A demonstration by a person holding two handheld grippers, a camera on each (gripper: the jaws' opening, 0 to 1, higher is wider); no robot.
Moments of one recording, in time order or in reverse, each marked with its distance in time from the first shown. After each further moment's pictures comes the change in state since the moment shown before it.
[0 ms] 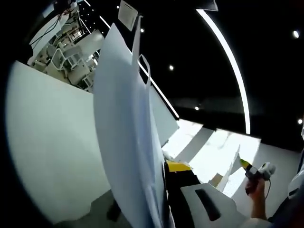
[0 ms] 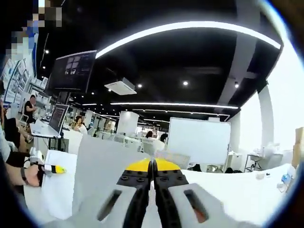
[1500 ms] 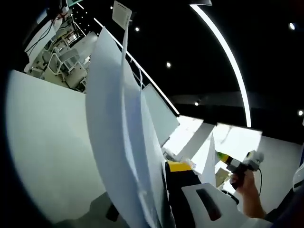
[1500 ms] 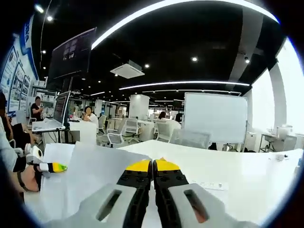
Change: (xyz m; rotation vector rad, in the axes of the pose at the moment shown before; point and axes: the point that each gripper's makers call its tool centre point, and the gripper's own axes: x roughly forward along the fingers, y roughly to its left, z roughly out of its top) left arm 0.001 -0.003 -0.006 0.060 0.026 0.001; right arm 0.095 0.052 -0.077 0.093 0.177 0.110
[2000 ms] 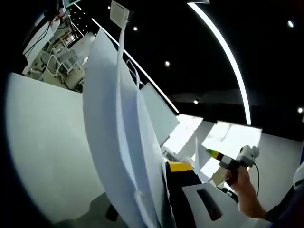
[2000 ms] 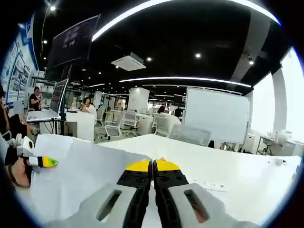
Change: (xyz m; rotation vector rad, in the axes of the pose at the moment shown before) left arm 0.001 -0.002 -0.002 0.019 0.013 -0.004; right arm 0.035 0.010 -0.015 -0.045 0.051 -0.006
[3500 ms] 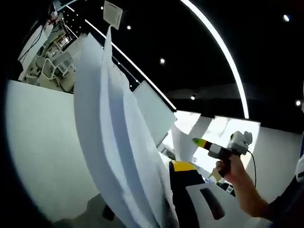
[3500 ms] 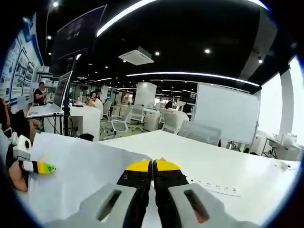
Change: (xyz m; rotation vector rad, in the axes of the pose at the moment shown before) left arm 0.002 -0.007 -0.004 0.046 0.025 -0.023; right arm 0.044 0.036 -0.003 -0.031 0.052 0.061
